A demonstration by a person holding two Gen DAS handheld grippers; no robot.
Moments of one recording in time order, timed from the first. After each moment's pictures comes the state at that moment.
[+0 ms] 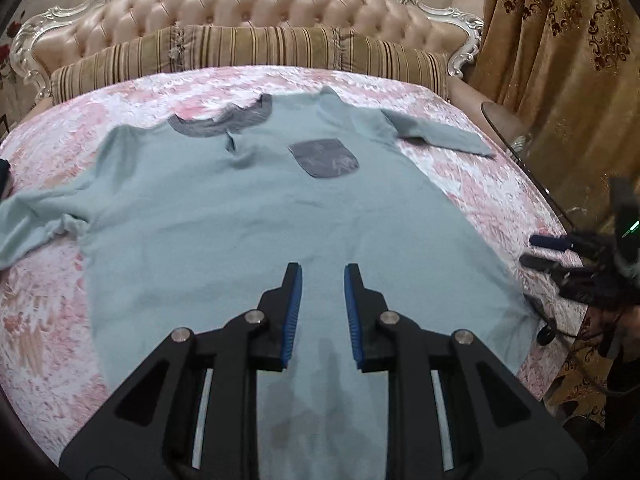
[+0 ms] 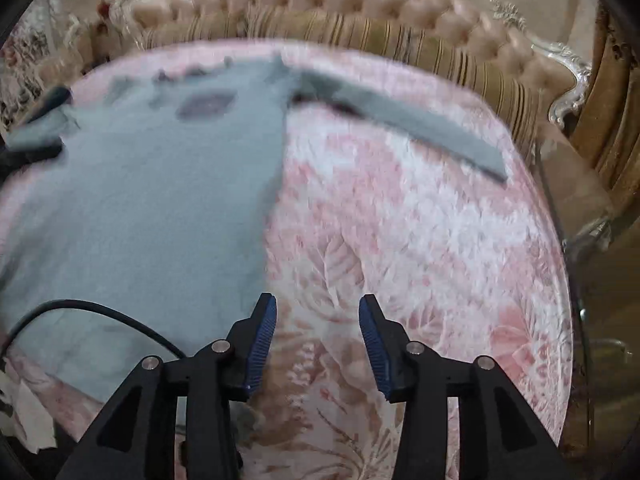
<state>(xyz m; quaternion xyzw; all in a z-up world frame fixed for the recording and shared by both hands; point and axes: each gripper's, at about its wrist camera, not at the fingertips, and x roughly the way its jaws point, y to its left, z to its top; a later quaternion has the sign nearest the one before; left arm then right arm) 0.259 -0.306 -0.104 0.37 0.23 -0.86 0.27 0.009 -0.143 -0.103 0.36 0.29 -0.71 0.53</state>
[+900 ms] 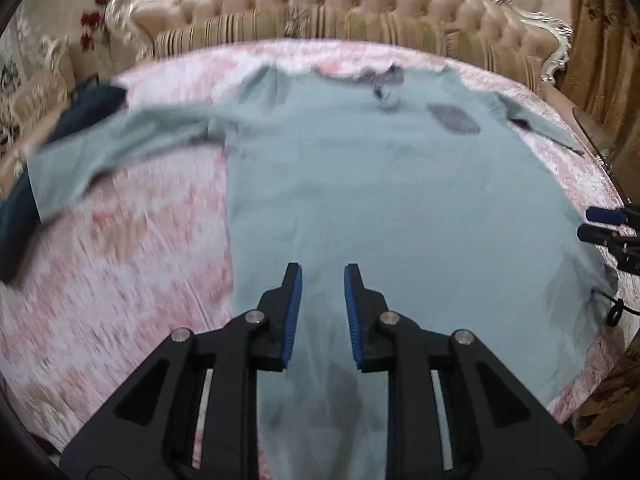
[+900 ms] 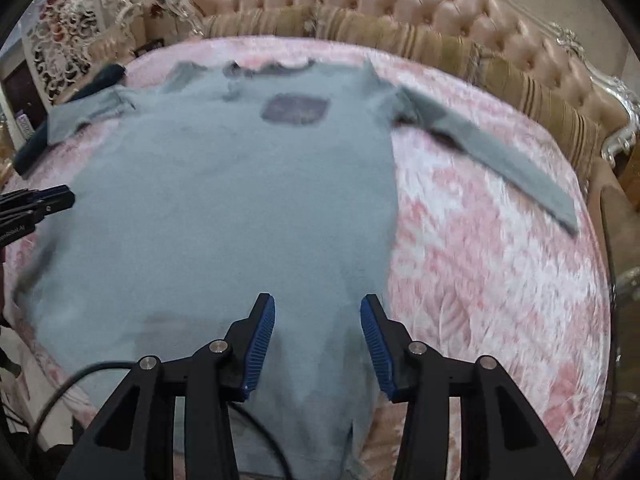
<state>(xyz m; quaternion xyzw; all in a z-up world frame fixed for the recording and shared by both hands) 0.344 -0.292 -0.122 0.38 0.21 -0.79 0.43 0.053 -0.187 -0.098 0.35 0.33 -0.64 0.60</state>
